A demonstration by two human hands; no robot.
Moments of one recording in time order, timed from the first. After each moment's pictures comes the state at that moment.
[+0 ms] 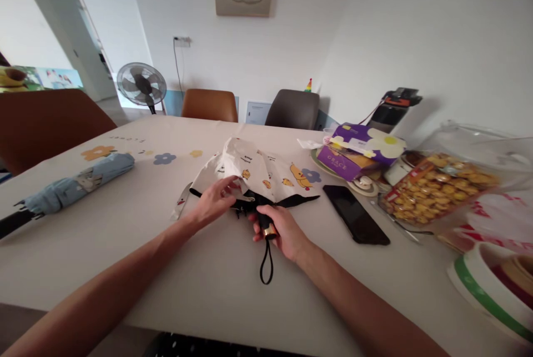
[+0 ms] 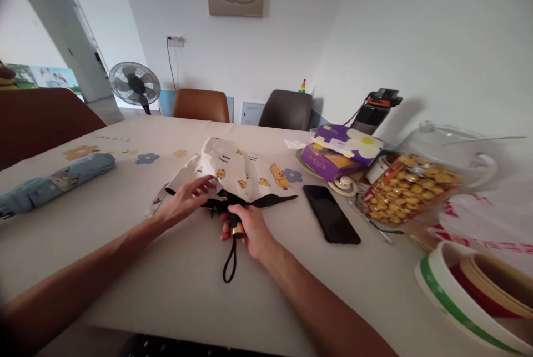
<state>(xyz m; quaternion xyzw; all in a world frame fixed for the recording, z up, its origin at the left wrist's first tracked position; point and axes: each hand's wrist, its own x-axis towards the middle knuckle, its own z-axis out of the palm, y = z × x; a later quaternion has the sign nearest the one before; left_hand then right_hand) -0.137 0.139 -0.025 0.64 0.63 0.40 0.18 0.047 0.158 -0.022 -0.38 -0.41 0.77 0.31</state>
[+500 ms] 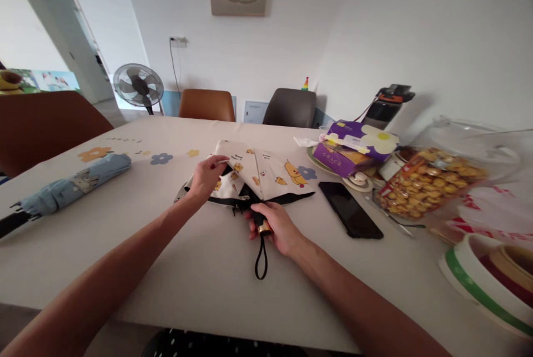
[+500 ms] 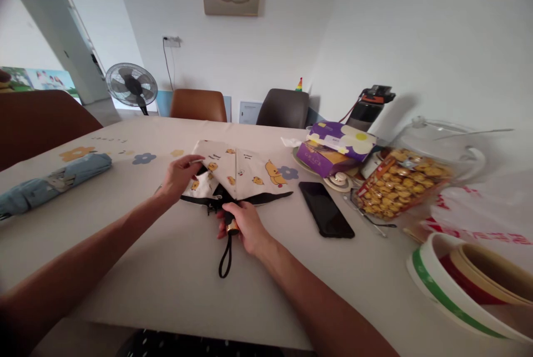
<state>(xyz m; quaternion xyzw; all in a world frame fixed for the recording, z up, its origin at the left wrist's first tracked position) -0.150 0.181 -0.006 0.46 0.62 0.59 0.24 0.048 0.154 -0.018 -0.39 -0.43 0.76 0.31</state>
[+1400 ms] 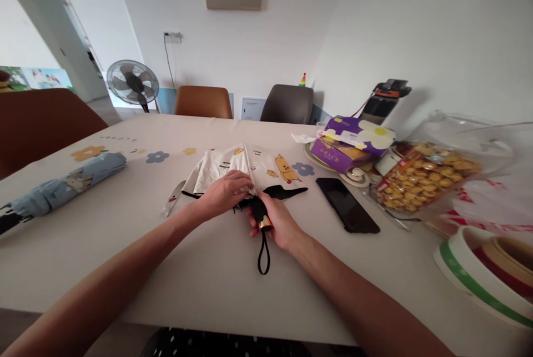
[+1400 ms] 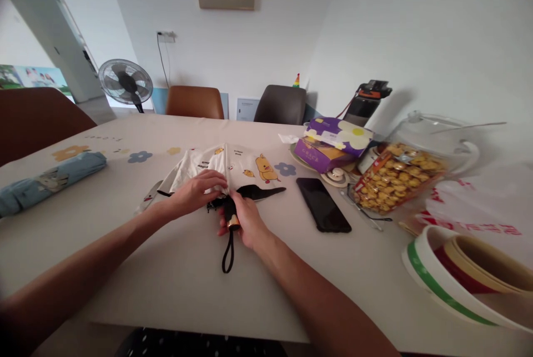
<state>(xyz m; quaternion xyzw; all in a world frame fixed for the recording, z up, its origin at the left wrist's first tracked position) -0.121 0.161 -0.017 0.83 0.45 0.33 0.02 0.045 0.158 -0.014 -0.42 -0.40 0.75 0.32</state>
